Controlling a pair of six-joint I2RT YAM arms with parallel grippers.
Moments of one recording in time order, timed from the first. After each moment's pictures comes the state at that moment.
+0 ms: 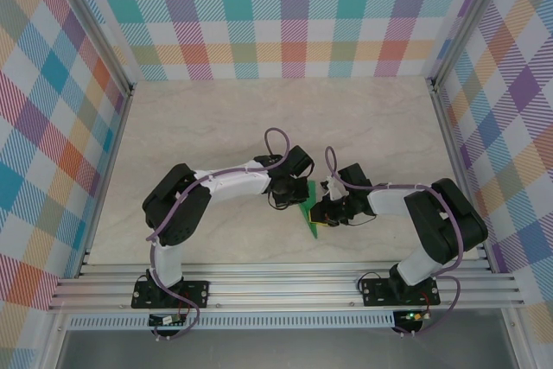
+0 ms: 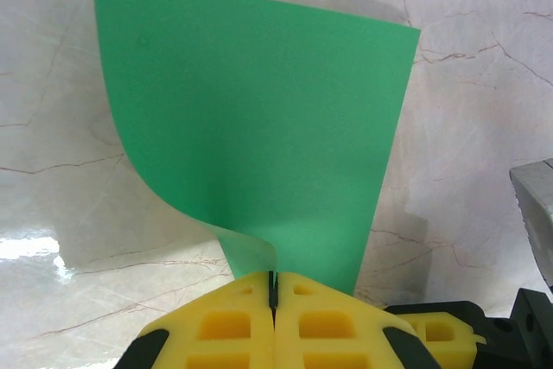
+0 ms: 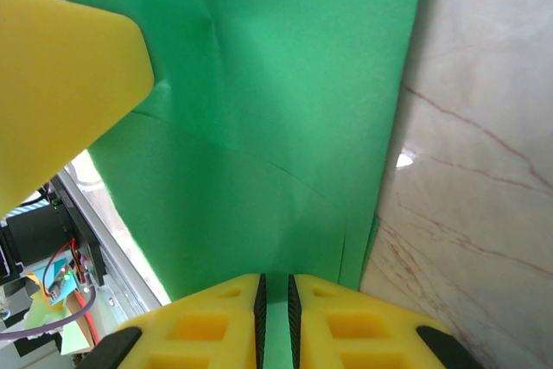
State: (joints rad) left arm -0.86 1.93 1.31 -0.55 0.11 -1.01; right arm 0.46 1.59 0.55 -0.11 -0.76 0.54
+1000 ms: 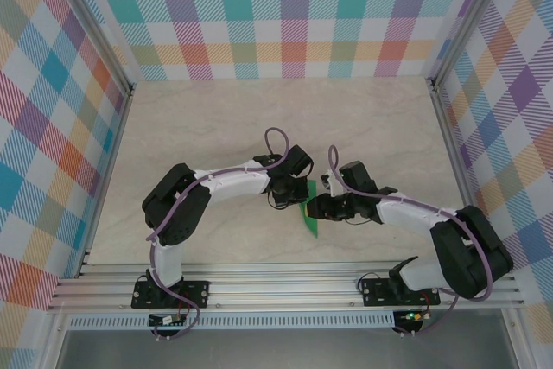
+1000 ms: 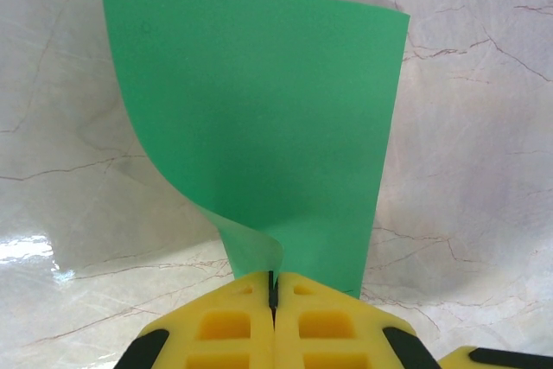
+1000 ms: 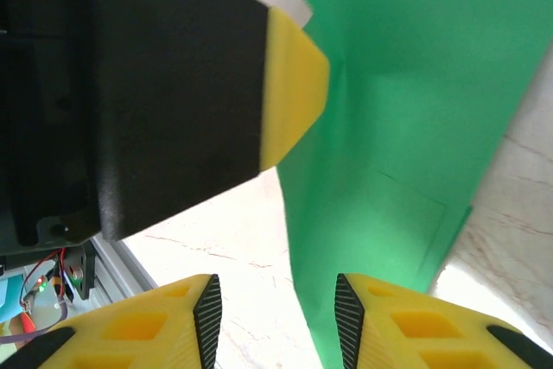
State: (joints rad) left arm -0.86 1.93 1.31 -0.53 0.14 -0.98; right arm 0.53 1.36 0.54 -0.14 -0.63 0.53
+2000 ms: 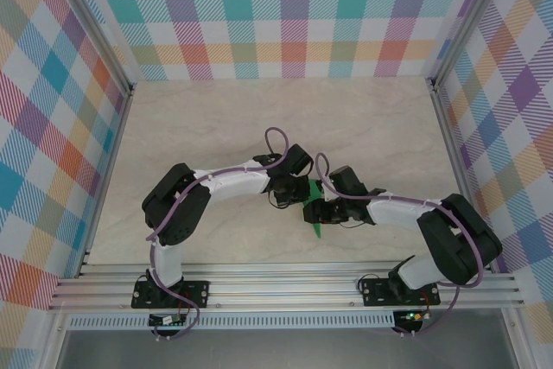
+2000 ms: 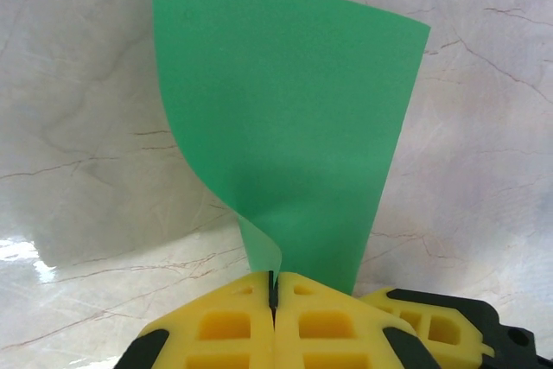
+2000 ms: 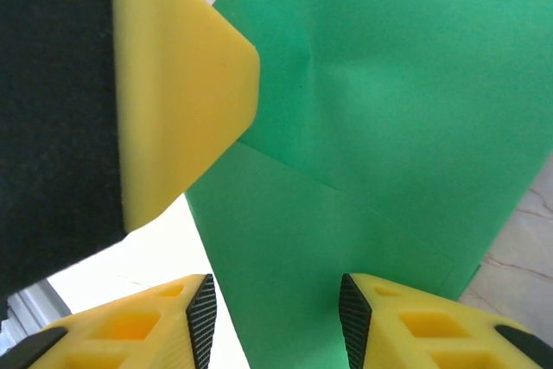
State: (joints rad) left arm -0.86 1.93 1.31 -0.50 0.16 -0.99; right arm 0.60 1.45 0.54 -0.10 -0.47 0.52
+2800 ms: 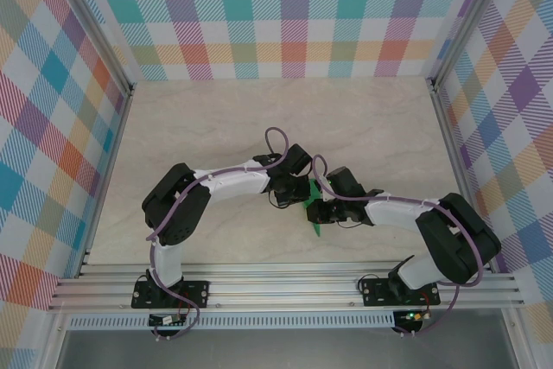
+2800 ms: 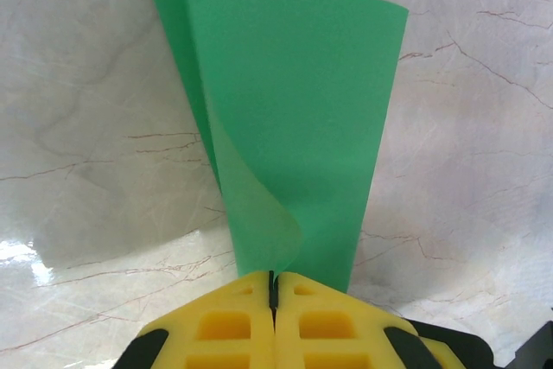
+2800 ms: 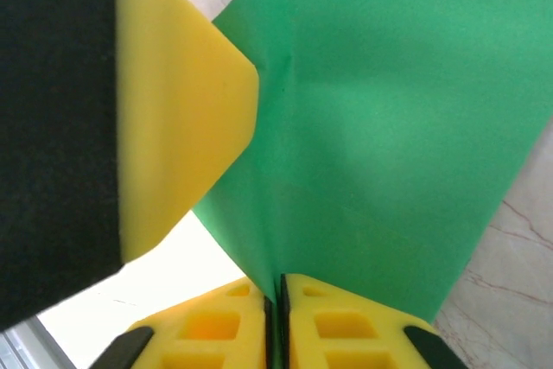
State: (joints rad) left arm -0.85 1.93 1.31 -0.50 0.16 -1.00; right arm 0.62 1.46 0.54 -0.08 -0.41 0.52
